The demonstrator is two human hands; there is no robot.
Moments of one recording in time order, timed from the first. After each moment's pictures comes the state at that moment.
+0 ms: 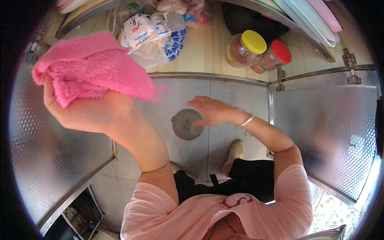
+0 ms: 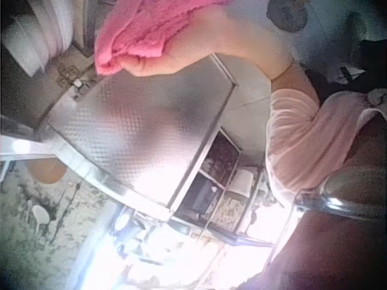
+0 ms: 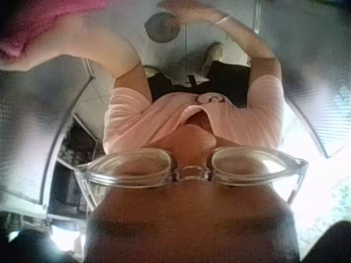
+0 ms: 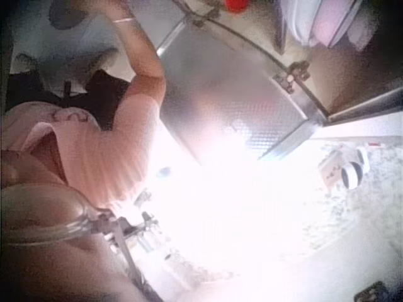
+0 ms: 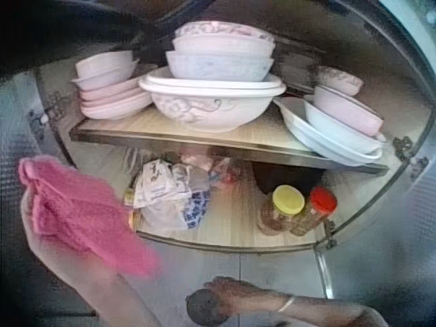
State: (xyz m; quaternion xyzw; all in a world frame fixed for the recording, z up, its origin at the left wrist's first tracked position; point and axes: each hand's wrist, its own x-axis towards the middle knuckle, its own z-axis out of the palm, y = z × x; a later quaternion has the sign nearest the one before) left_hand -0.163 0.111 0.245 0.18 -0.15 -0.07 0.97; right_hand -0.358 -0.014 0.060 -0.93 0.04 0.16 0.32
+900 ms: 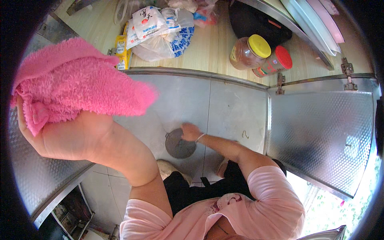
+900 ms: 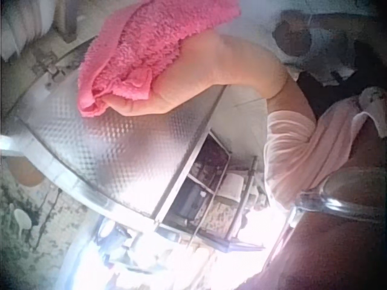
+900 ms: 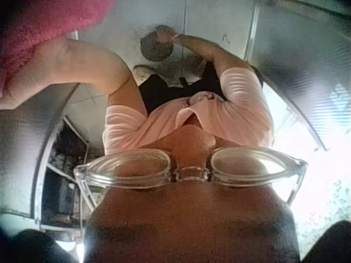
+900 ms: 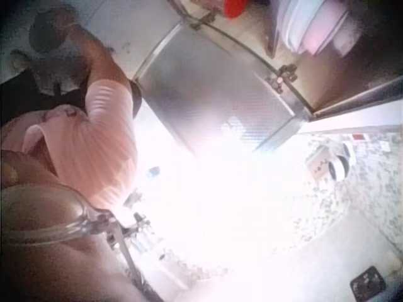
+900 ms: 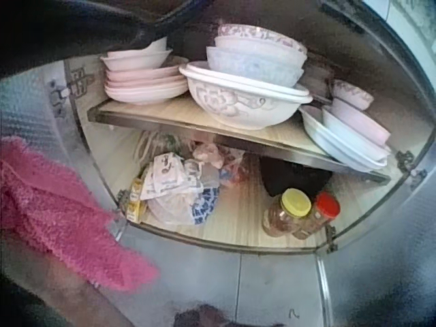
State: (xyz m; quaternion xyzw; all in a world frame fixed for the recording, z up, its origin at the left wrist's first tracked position) left_hand -0.145 0.193 0.240 0.12 -0.27 -0.16 0.94; right_hand -0.368 0.103 -0.166 -0.89 0.21 0.27 0.32
